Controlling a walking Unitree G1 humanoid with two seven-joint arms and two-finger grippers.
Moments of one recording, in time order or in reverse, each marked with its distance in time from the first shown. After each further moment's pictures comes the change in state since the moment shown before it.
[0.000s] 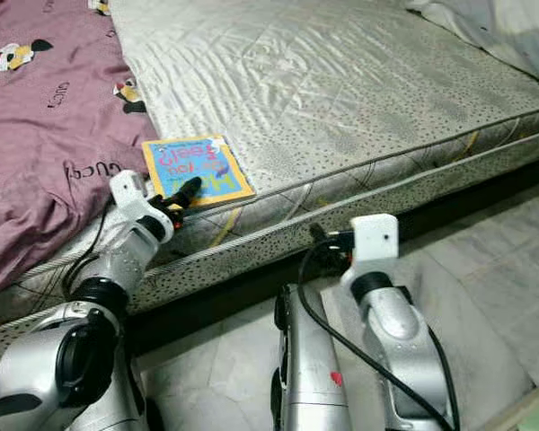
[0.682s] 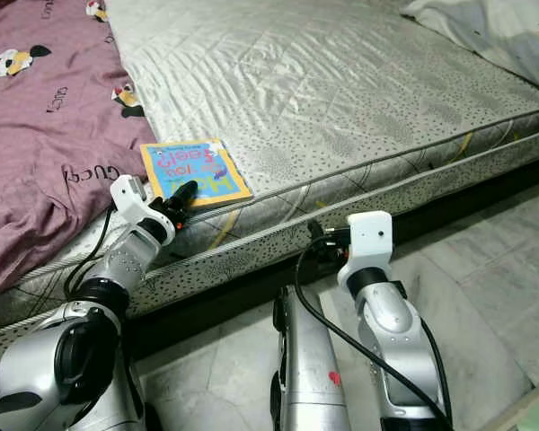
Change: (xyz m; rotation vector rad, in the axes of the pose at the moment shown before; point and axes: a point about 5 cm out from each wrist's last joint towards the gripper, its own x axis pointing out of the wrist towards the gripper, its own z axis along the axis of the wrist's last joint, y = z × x) left arm -0.001 0.004 -0.002 -0.144 -0.016 0.006; right arm 0.011 0.001 -0.002 0.001 -0.029 0.000
